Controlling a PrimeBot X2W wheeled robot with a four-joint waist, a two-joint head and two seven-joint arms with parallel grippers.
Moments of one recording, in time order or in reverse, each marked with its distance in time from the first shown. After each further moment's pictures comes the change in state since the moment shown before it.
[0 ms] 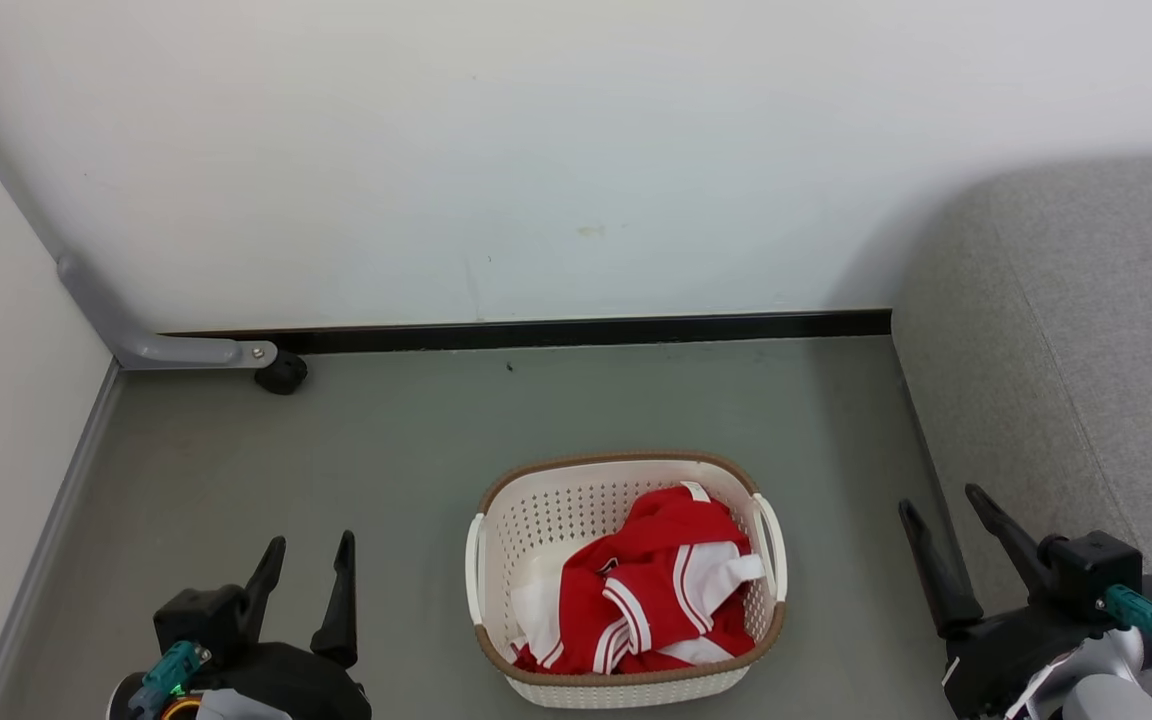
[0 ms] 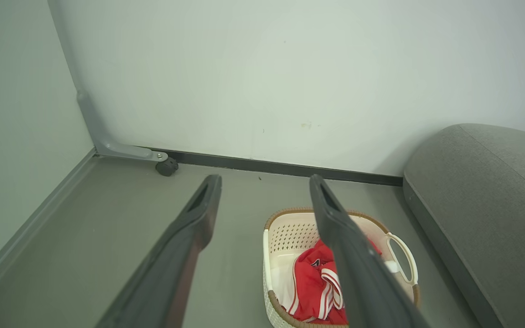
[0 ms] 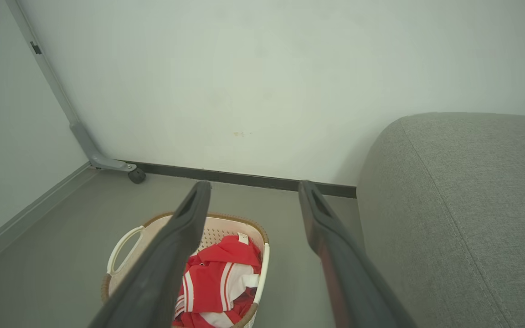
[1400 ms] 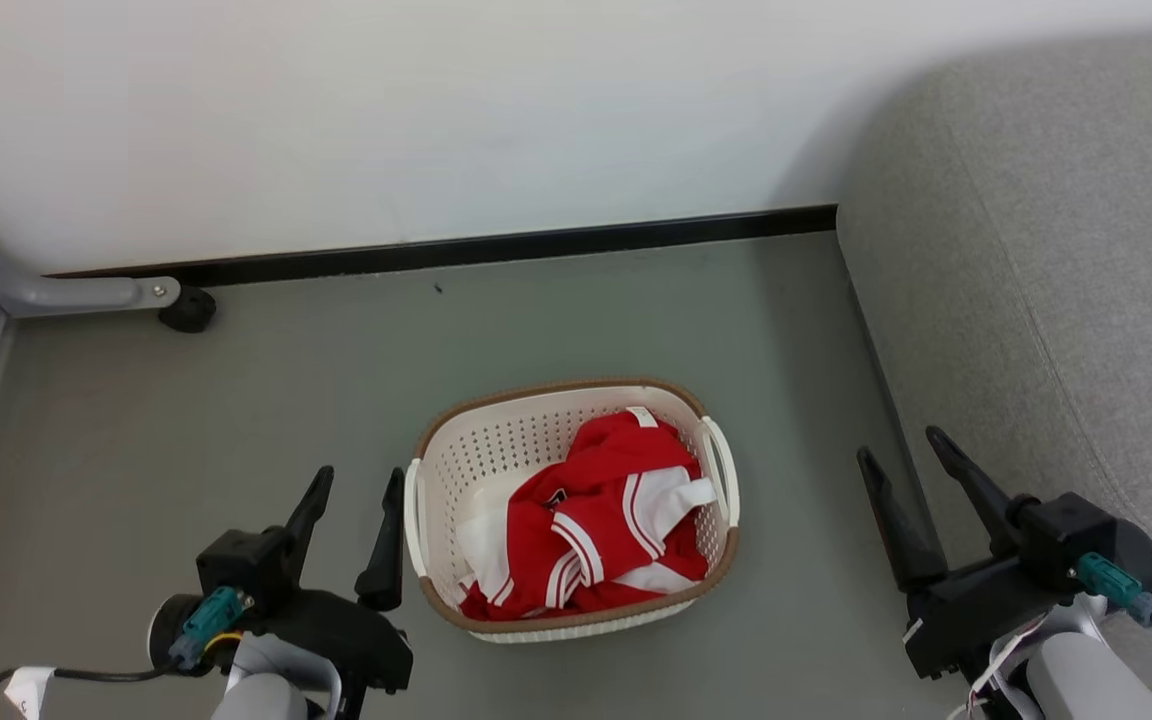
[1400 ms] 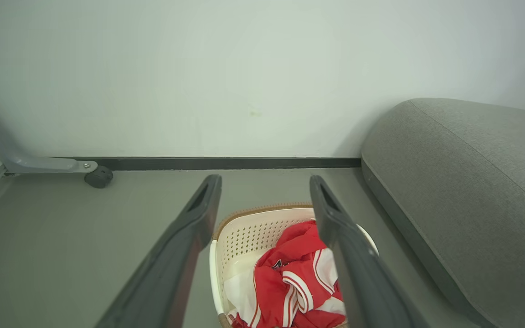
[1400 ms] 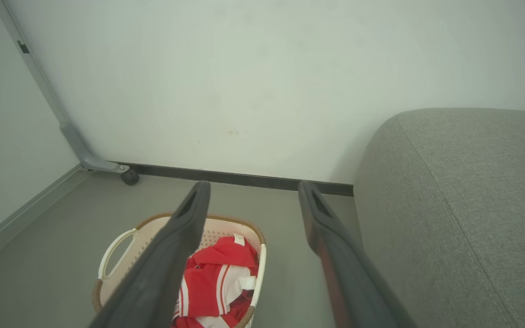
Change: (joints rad) left arm -0.050 -0.051 0.006 -0.050 0.090 -0.036 0.000; right arm -0.020 0.043 -0.013 -0.105 -0.072 0.003 -0.001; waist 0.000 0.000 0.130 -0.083
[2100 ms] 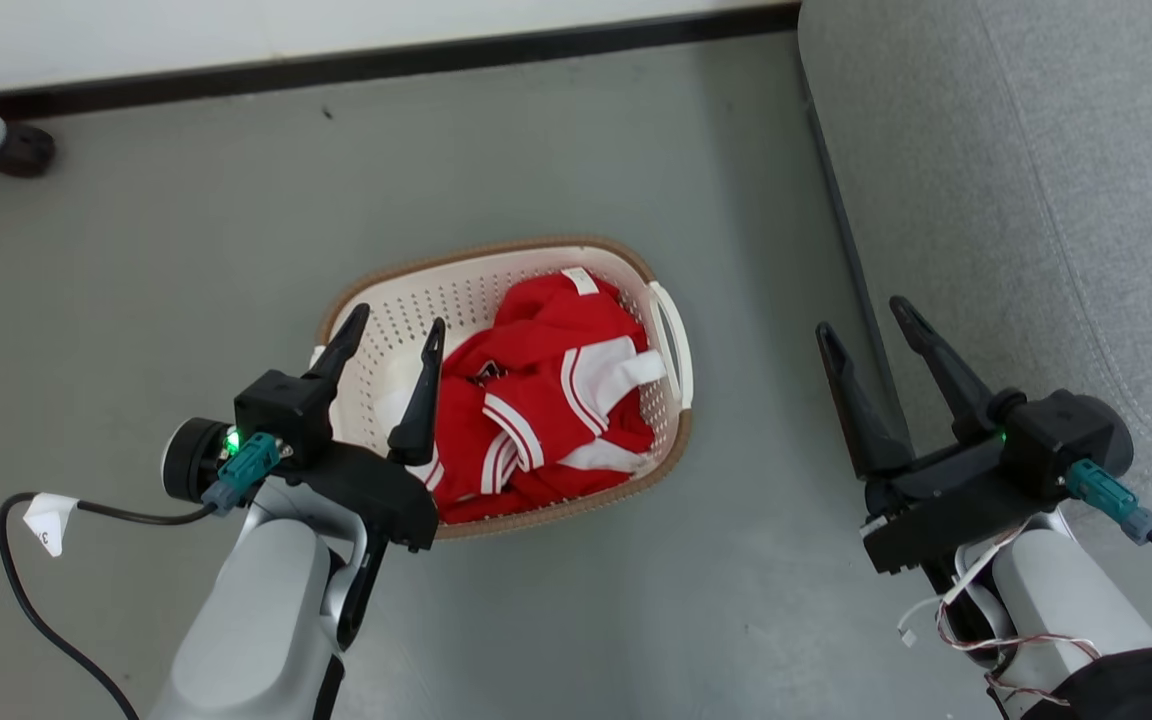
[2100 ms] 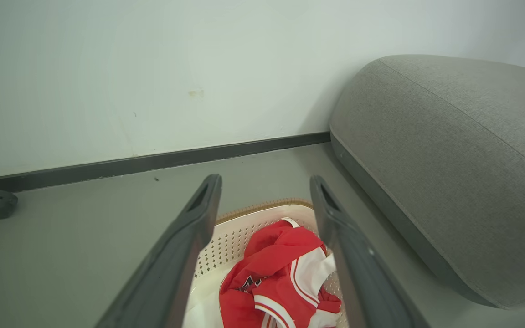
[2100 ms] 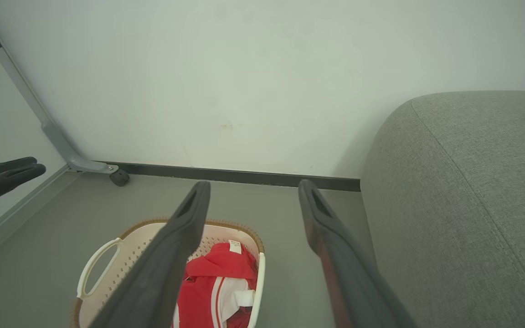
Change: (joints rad) left arm -0.269 -0.006 -0.094 0.060 0.066 -0.008 0.000; right arm -0.140 0.047 0.004 -0.103 -0.017 0.009 0.000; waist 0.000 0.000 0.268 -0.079
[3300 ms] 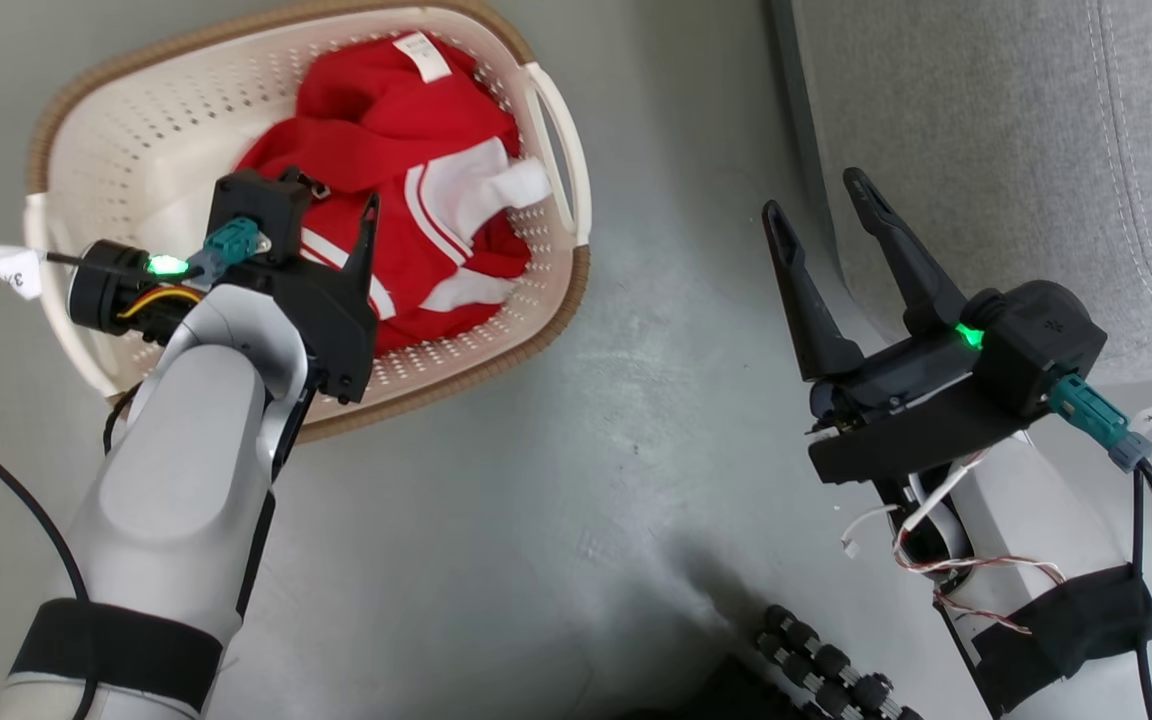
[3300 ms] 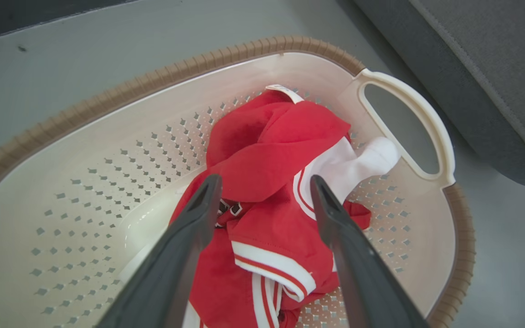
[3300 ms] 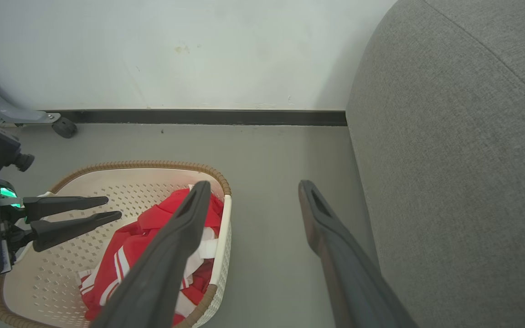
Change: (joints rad) left arm -0.325 0.071 -0.072 0.174 0.096 0.019 0.257; right arm -0.146 0.077 0.012 -0.073 -0.004 0.007 0.000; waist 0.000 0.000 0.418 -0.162
